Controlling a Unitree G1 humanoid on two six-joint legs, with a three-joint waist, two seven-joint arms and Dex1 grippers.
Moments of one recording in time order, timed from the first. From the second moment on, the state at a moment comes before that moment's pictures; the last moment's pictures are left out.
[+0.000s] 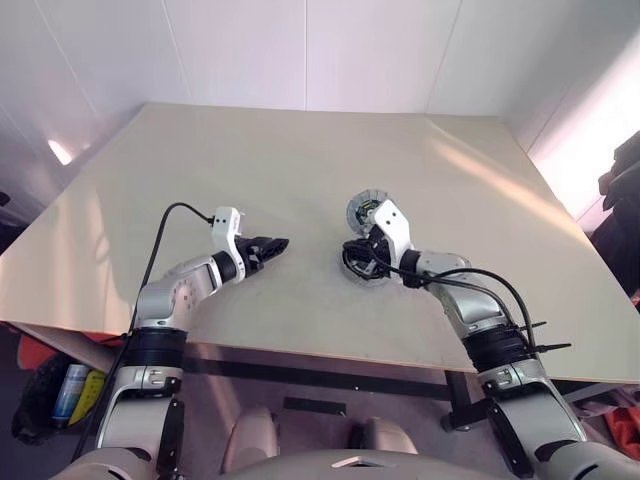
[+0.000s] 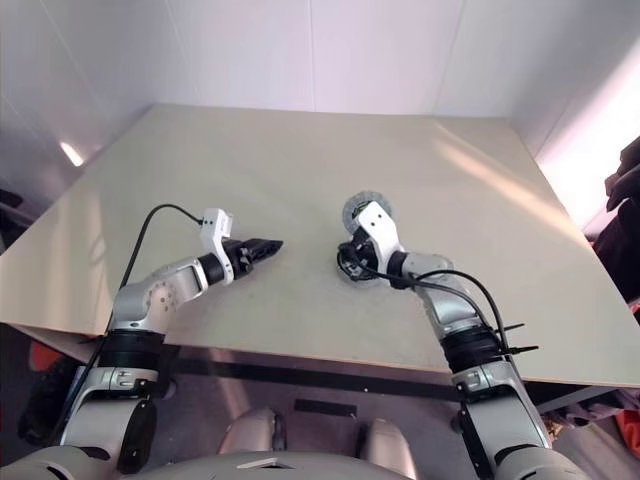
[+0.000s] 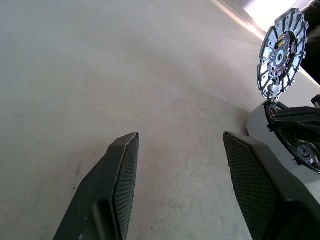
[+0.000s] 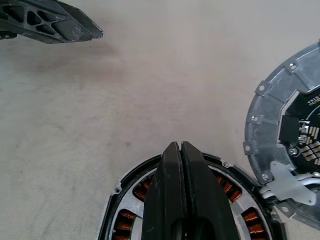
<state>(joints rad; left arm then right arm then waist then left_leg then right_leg) -0.44 0.27 0.11 0.22 -0.47 0.71 -0.61 -0.47 -0.36 0.17 0.27 0.12 0.28 0.76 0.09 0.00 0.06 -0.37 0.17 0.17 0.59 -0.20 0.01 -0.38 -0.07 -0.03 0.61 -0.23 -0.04</state>
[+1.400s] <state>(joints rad) -0.45 0.26 0.11 0.23 -0.46 0.71 -0.61 -0.49 -0.40 0.13 0.26 0.13 0.29 0.74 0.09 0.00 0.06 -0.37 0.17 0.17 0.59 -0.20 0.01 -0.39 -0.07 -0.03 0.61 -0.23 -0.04</state>
